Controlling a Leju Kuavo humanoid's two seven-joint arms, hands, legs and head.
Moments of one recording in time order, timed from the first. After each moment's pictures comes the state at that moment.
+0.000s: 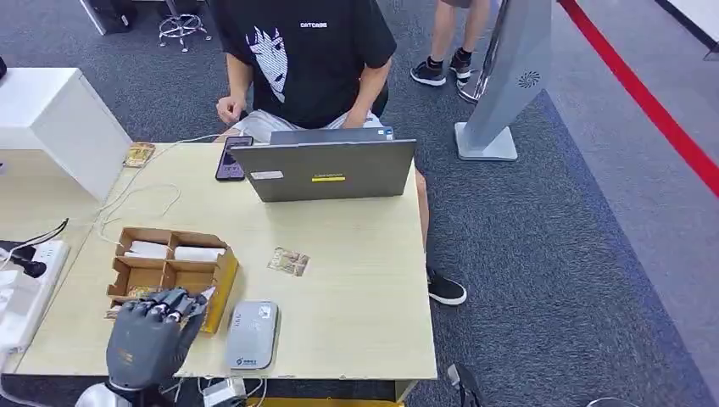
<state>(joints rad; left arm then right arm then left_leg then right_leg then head) 0.01 0.35 -0.43 -1.70 -1.01 0.69 -0.17 0.13 -0.14 0.69 -1.03 -0.88 -0.41 0.18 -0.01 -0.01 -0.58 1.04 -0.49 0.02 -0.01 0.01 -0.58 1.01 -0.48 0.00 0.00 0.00</state>
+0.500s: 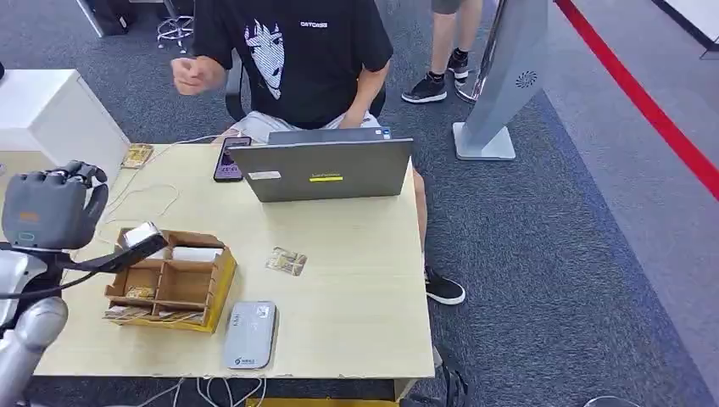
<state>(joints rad) -0.53 0.51 -0.37 -1.36 -0.94 0.46 -0.05 0.01 -0.15 0.76 -0.95 -0.81 -0.30 0.22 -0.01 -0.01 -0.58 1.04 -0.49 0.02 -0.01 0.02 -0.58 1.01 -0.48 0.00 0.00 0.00</state>
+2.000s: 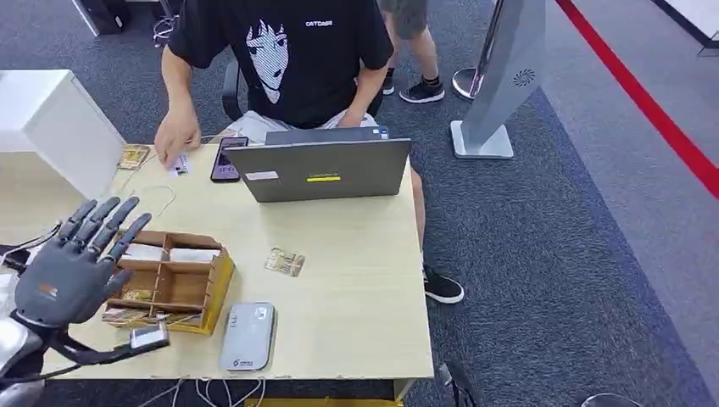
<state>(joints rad) -0.20 0.76 -0.47 -1.74 -0.98 0.45 -0.11 0.10 -0.16 0.74 -0.98 -0.86 -0.36 0.20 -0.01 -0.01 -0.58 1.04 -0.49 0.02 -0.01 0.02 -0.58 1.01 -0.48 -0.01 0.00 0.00</state>
